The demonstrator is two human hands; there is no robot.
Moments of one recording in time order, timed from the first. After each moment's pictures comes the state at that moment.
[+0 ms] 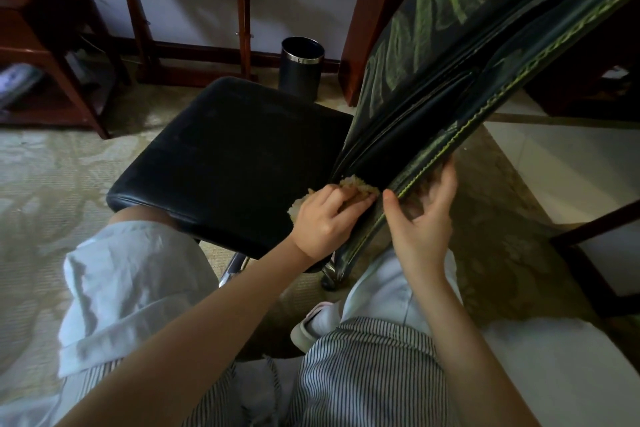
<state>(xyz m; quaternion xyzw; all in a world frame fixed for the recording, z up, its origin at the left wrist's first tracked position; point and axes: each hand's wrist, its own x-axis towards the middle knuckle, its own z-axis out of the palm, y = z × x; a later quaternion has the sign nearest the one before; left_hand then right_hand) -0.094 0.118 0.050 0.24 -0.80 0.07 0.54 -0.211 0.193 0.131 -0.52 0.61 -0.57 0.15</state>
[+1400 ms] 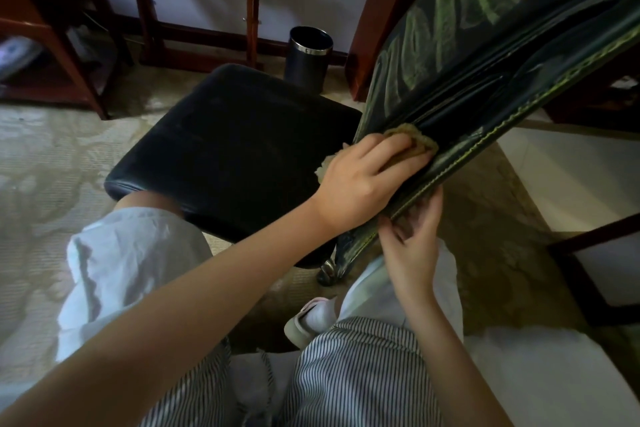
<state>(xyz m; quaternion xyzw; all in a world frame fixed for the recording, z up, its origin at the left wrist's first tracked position) -0.107 0.110 0.137 0.22 -0.80 0.07 0.55 -0.210 0.199 0.099 -0.50 0.65 -0.53 0.21</state>
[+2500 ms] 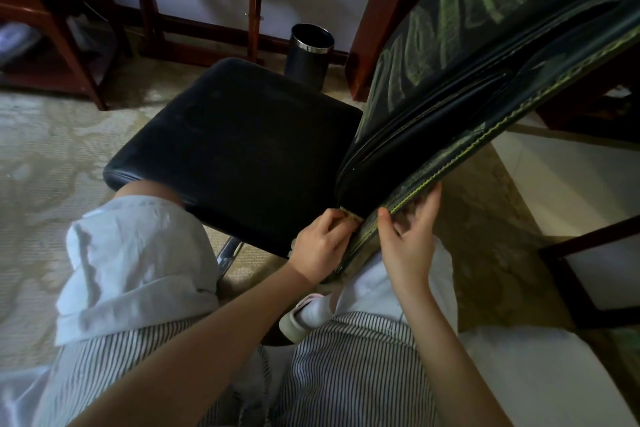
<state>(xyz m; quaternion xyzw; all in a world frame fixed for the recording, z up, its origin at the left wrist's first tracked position) -0.100 0.153 -0.004 0.38 -0.79 -0.13 0.47 -0.206 0.198 0.099 -0.49 0.68 -0.51 0.19</state>
